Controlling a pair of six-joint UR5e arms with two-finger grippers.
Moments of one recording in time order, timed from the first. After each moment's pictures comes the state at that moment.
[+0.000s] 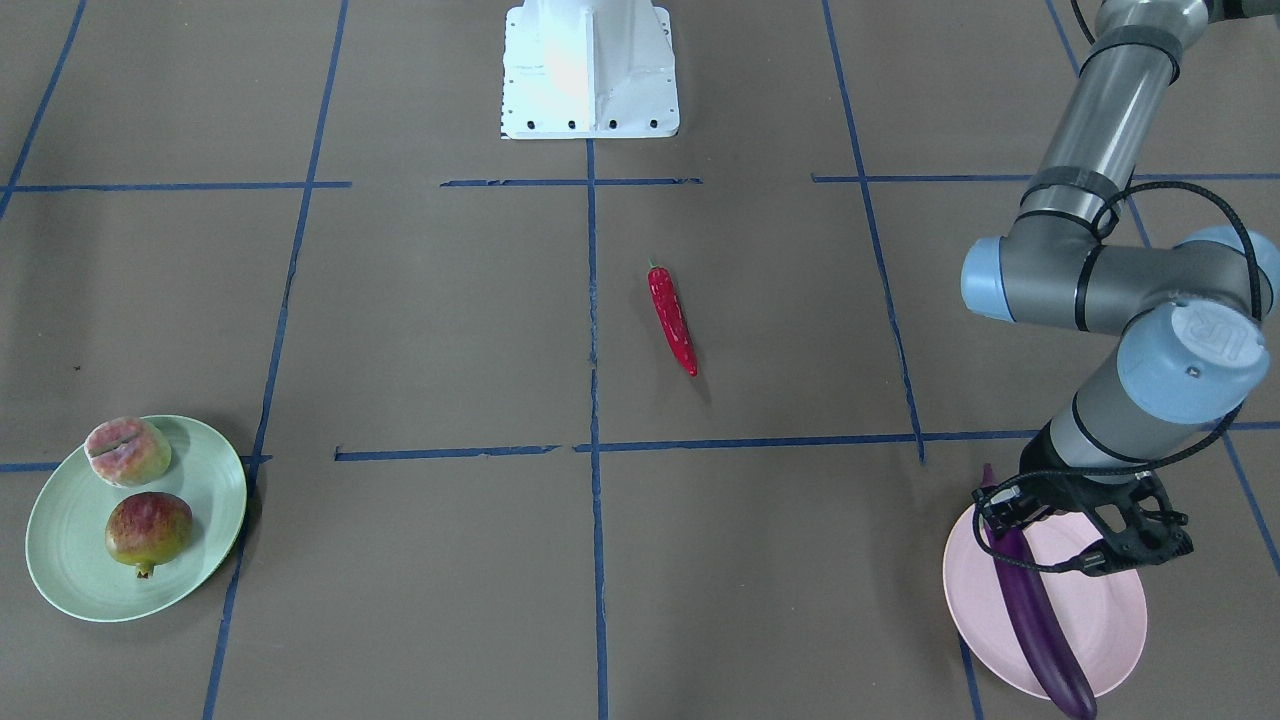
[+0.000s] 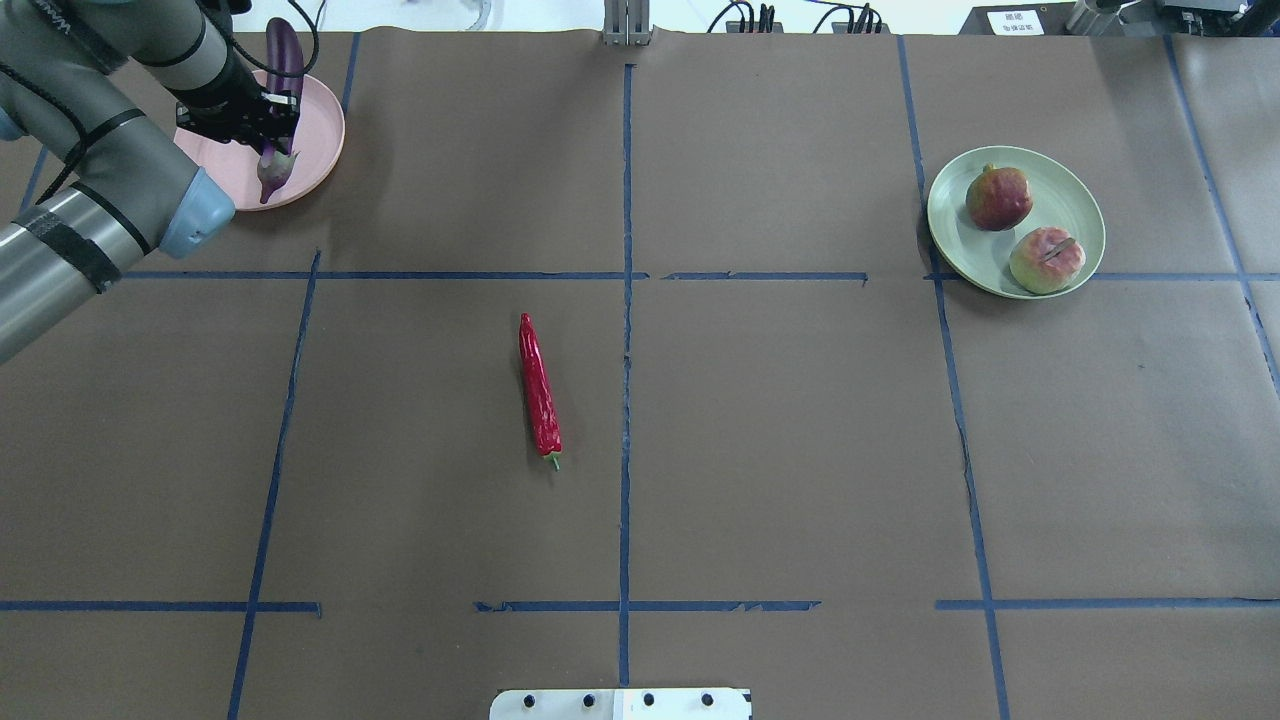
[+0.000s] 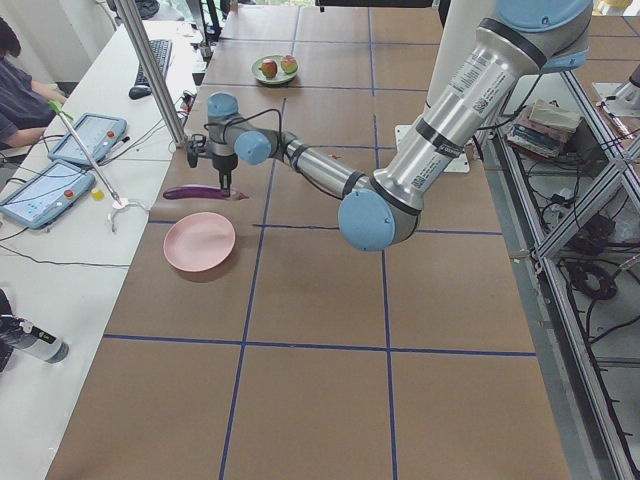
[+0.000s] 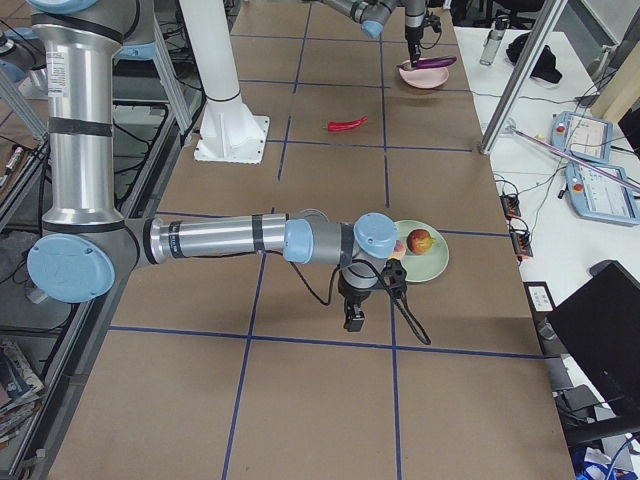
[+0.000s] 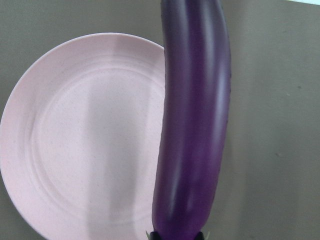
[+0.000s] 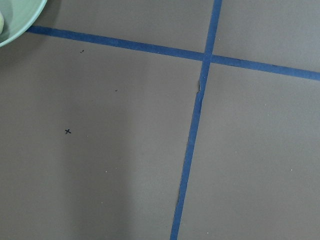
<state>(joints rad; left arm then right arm) -1.05 -2.22 -1.11 -1.98 -2.08 -0.89 1.46 -1.62 1.72 -1.72 2.31 -0.11</state>
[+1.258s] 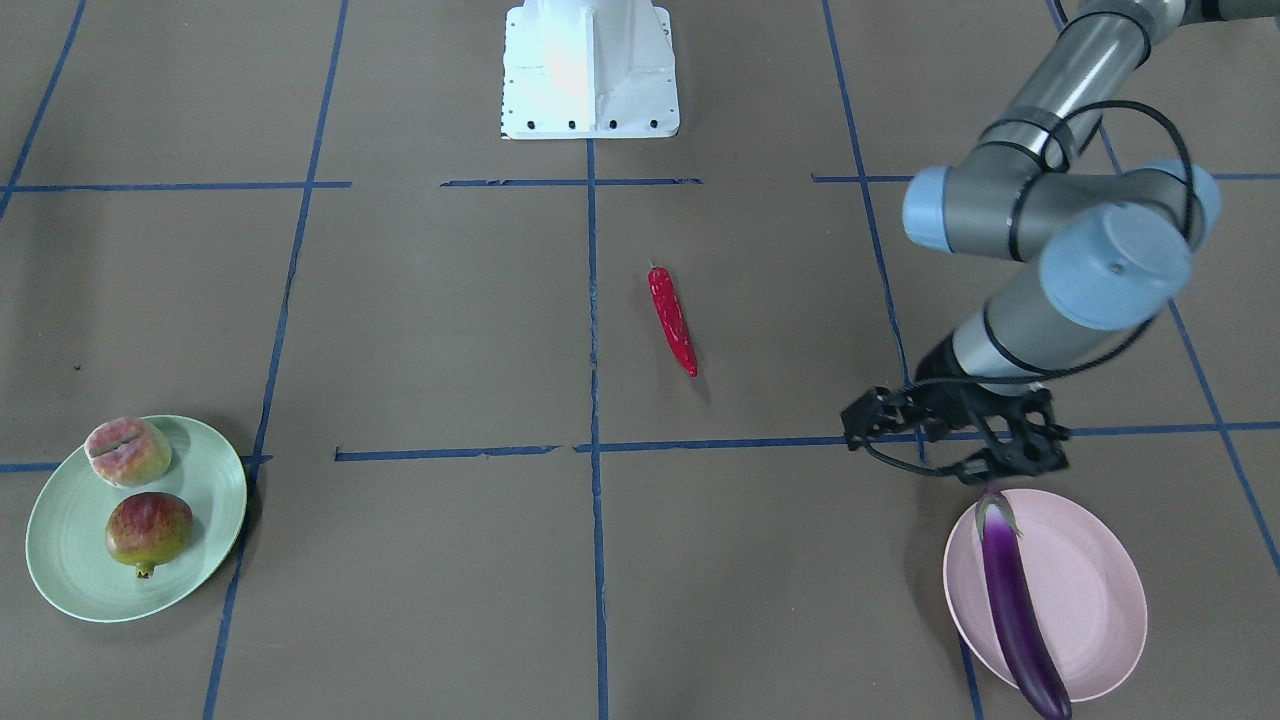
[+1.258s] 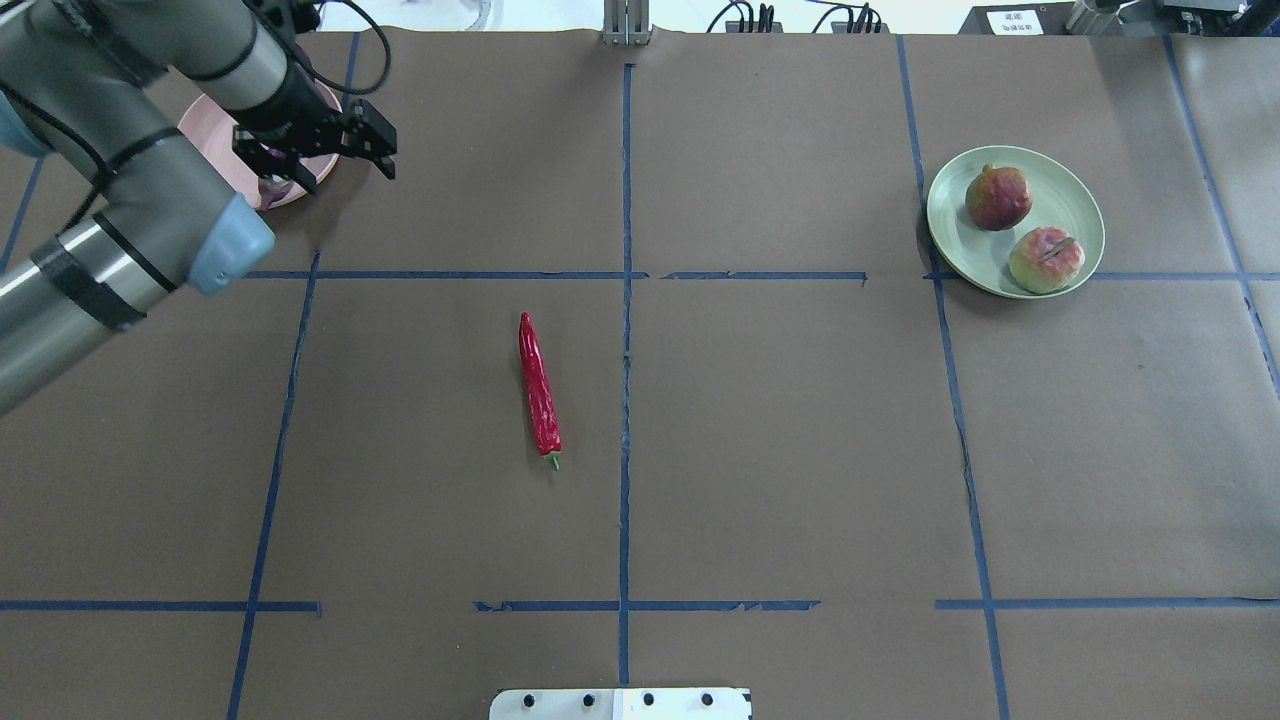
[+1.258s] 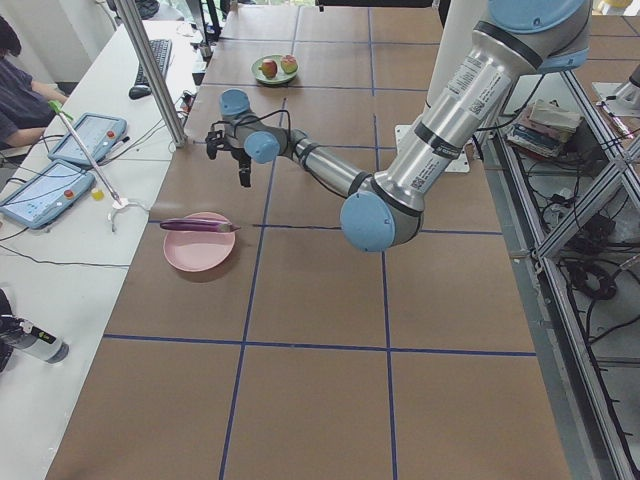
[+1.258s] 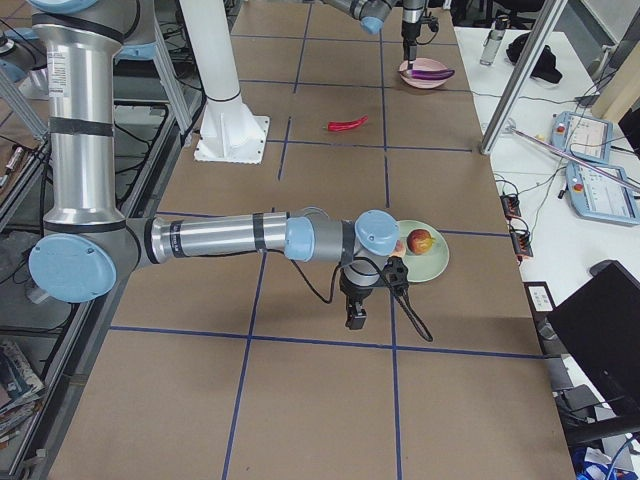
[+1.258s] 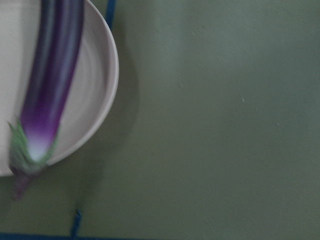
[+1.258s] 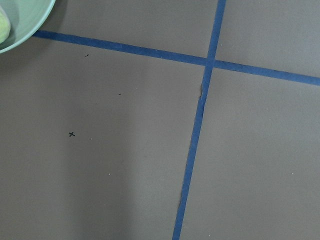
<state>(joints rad) -0.90 -2.19 -1.48 -1.80 -2.18 -1.09 1.46 -1.61 1.73 -1.72 2.31 -0.11</state>
